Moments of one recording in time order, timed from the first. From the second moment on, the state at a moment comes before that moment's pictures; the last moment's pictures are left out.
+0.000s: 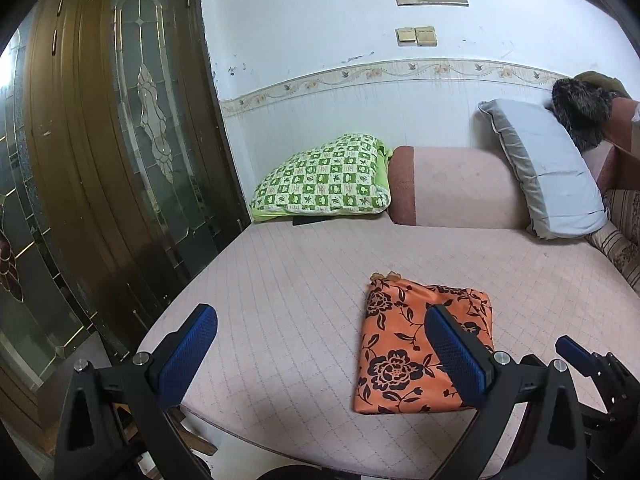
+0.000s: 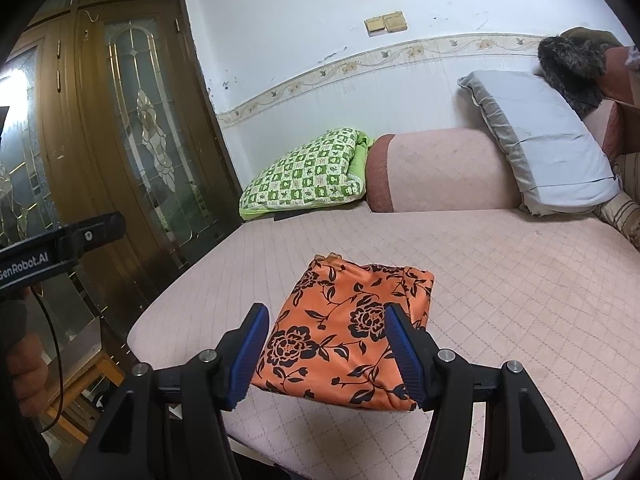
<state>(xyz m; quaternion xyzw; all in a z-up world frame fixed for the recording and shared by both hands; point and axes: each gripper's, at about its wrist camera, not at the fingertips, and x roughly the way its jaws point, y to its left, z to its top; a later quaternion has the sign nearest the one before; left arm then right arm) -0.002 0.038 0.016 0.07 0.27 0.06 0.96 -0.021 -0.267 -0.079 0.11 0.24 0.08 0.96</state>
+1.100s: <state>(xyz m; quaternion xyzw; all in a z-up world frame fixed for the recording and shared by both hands) 0.043 0.079 0.006 0.02 0.30 0.04 0.95 0.014 -0.221 -0.067 0.06 0.26 0.07 0.96</state>
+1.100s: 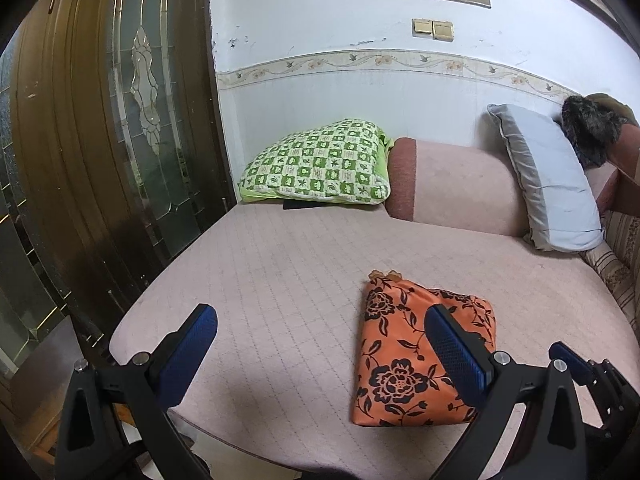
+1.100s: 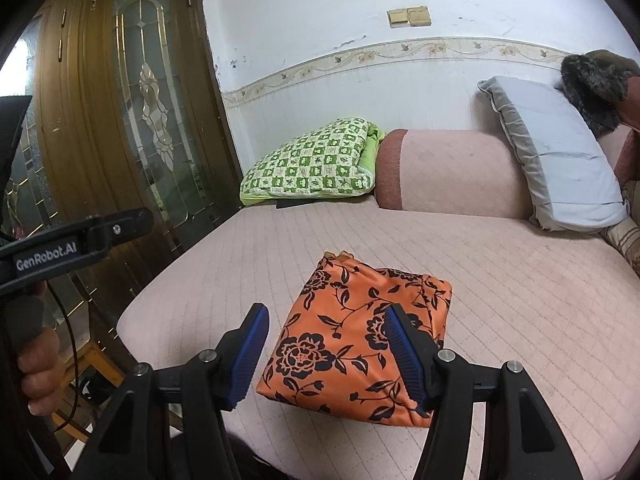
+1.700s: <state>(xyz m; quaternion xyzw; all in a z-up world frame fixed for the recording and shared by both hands) 0.014 0.058 0.049 0.04 0.27 0.02 0.96 -0.023 -0.241 -0.018 0.06 0.21 0.07 0.97</state>
